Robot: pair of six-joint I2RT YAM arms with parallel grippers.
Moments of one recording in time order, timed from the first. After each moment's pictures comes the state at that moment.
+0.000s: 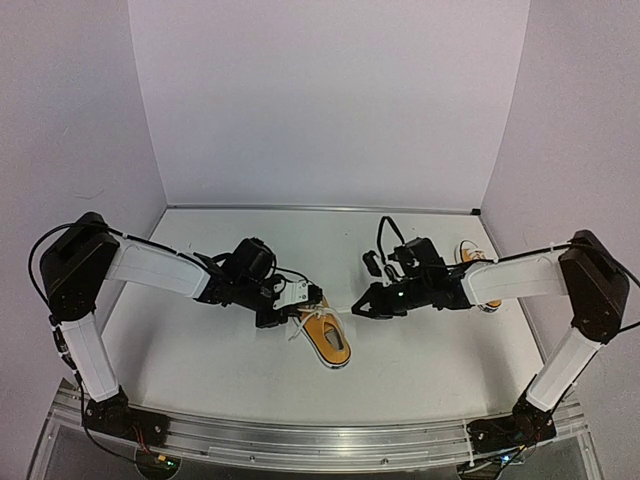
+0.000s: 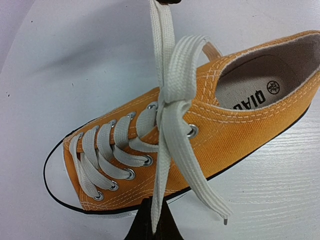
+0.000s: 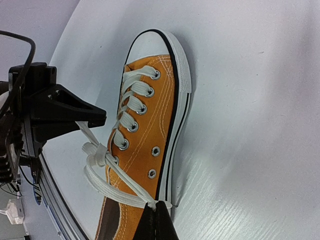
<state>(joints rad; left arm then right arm) -0.81 1.80 1.00 -0.02 0.28 0.75 0.71 1.67 0.88 0.02 -0.37 0.52</state>
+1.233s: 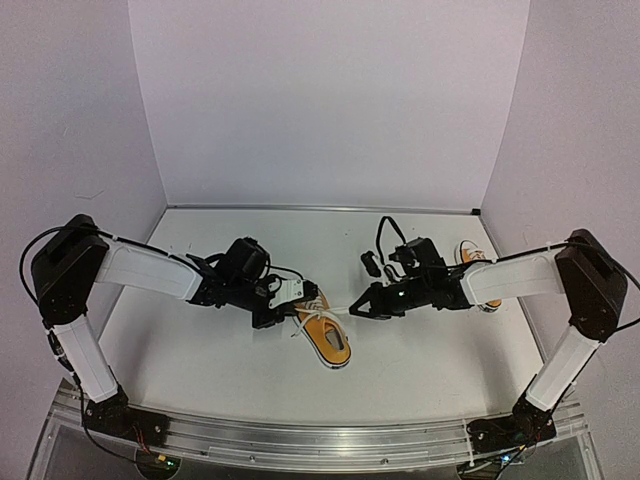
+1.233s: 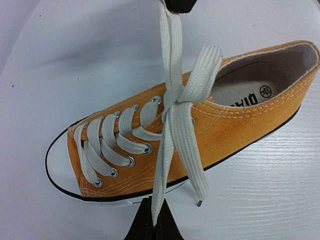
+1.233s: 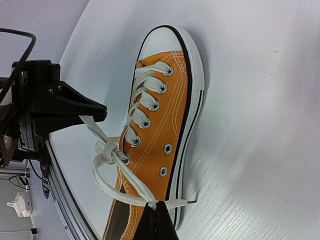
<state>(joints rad) -0.81 1.75 0.95 0.00 0.28 0.68 0.69 1.69 0.88 0.07 -0.45 0.52</state>
